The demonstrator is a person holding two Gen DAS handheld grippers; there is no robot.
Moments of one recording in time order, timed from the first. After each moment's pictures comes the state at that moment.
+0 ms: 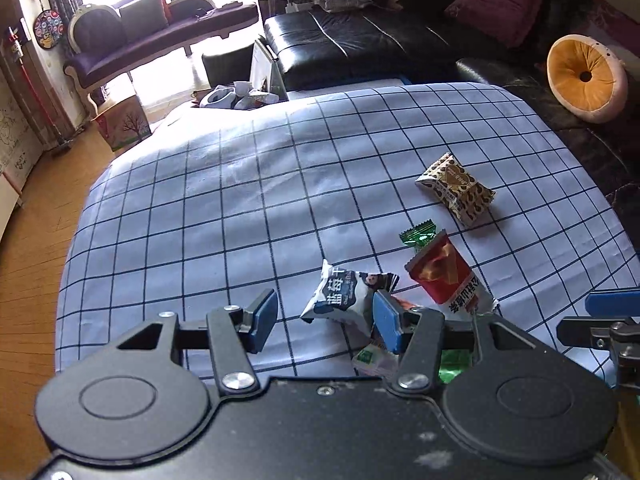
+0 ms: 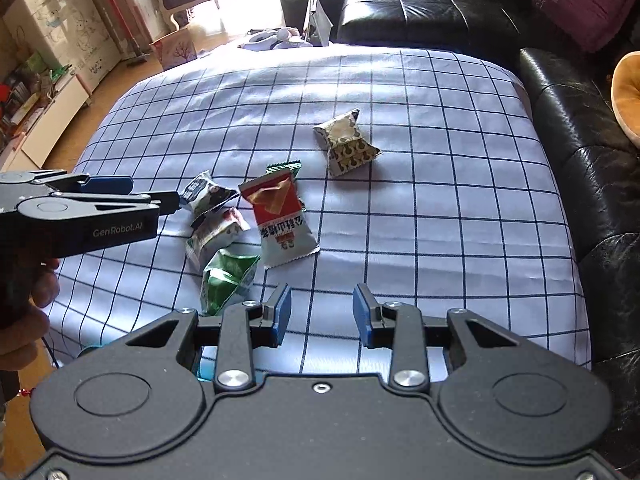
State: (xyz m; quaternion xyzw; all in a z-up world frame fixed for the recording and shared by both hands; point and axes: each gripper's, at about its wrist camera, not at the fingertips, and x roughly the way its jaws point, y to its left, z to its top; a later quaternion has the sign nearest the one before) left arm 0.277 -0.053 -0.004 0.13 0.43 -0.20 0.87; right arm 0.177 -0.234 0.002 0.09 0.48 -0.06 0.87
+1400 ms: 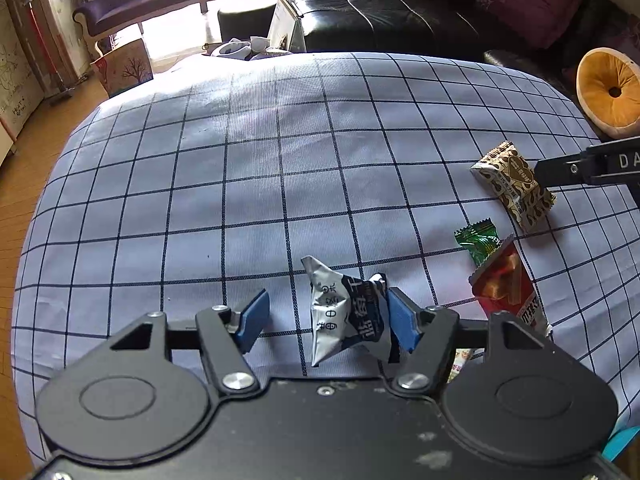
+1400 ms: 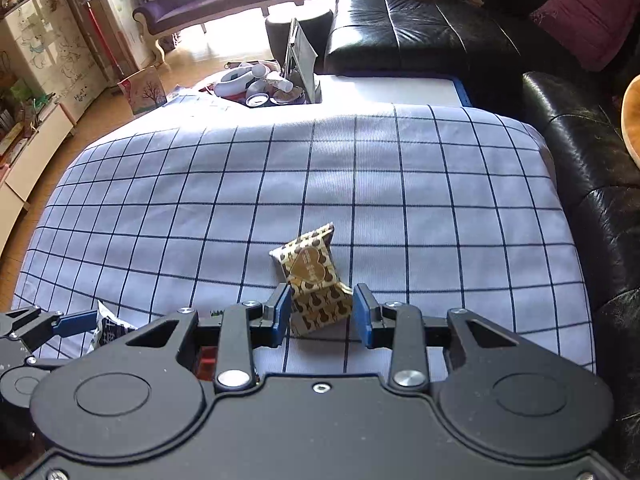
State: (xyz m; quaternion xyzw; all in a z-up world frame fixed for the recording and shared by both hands) left arm 0.328 -0.040 -0.055 0.09 0.48 -0.17 0.85; right arm 0.291 -0.272 -0.006 0.08 0.45 -0.06 0.89
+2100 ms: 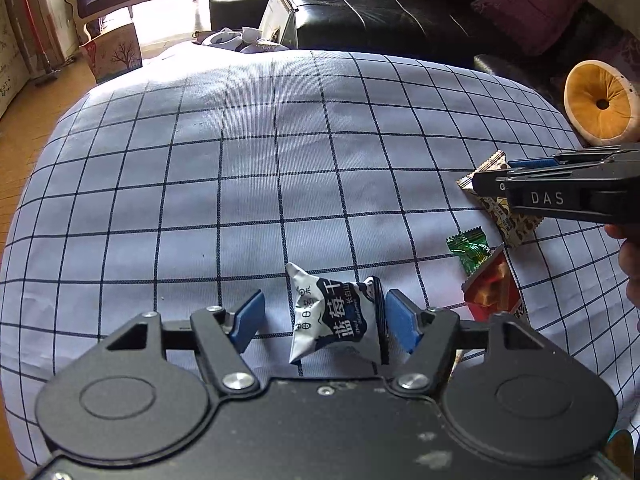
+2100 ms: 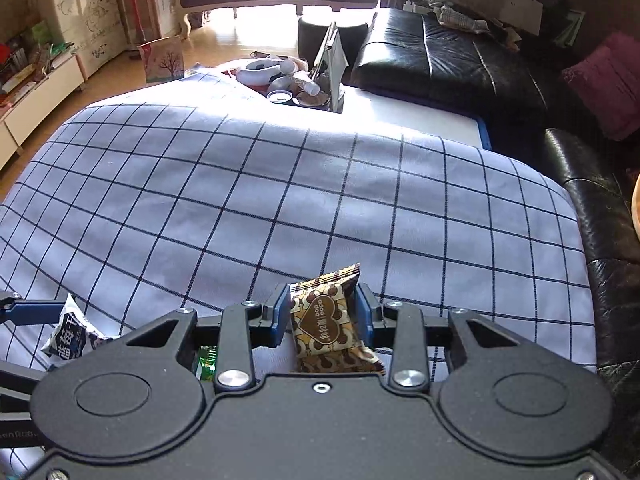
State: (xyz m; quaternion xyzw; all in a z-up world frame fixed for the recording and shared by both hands) left arm 0.339 -0.027 -0.055 0.06 0.50 -0.20 0.84; right arm 0.321 -0.243 -0.030 -0.02 0.45 -0.04 0.89
